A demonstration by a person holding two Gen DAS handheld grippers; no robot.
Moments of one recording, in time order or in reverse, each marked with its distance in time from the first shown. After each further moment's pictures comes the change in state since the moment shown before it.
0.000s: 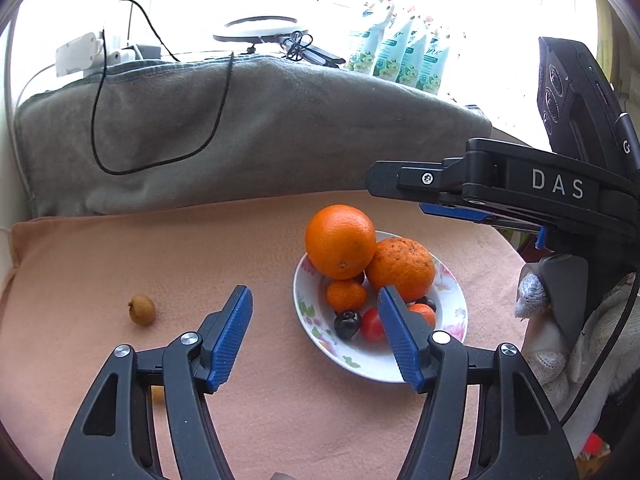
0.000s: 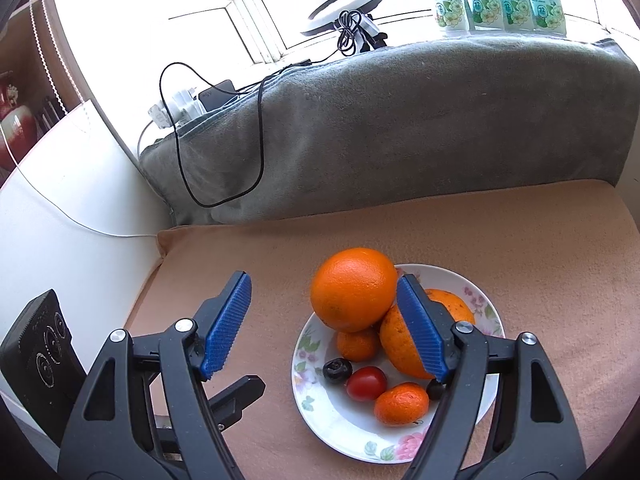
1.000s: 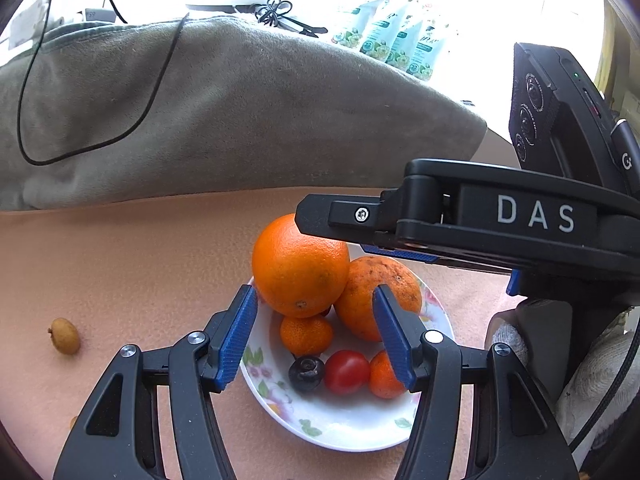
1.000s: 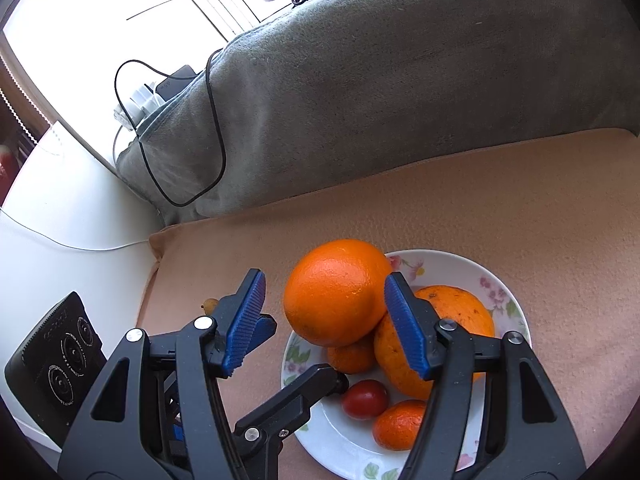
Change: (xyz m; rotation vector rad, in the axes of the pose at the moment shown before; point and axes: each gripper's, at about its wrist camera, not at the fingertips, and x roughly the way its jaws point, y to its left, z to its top) left arm 0.068 -0.016 0.024 -0.042 0.055 -0.130; right arm 0.048 -0.037 0.008 0.147 0.126 0.040
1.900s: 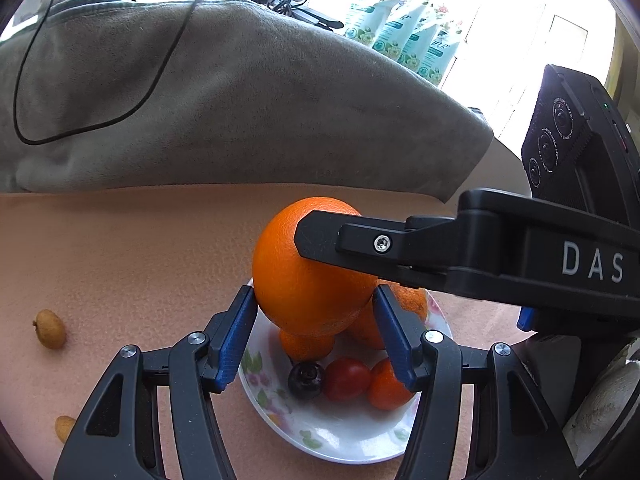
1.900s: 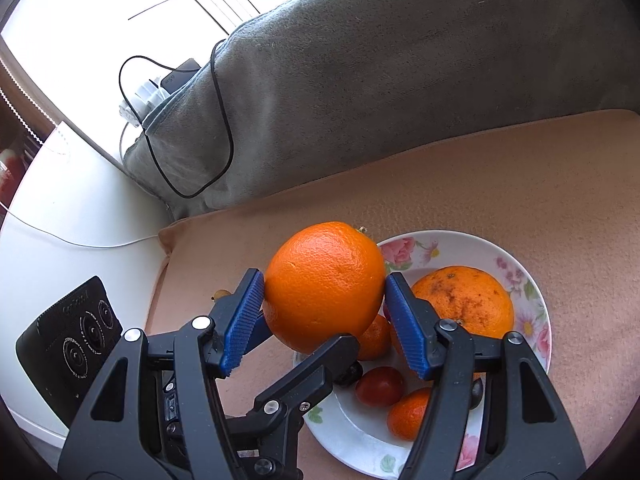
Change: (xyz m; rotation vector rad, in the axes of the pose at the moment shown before) left arm 0.017 0.009 0.003 -0.060 0.009 -0.025; right arm 0.007 -0.002 -0.008 0.026 0.029 0.041
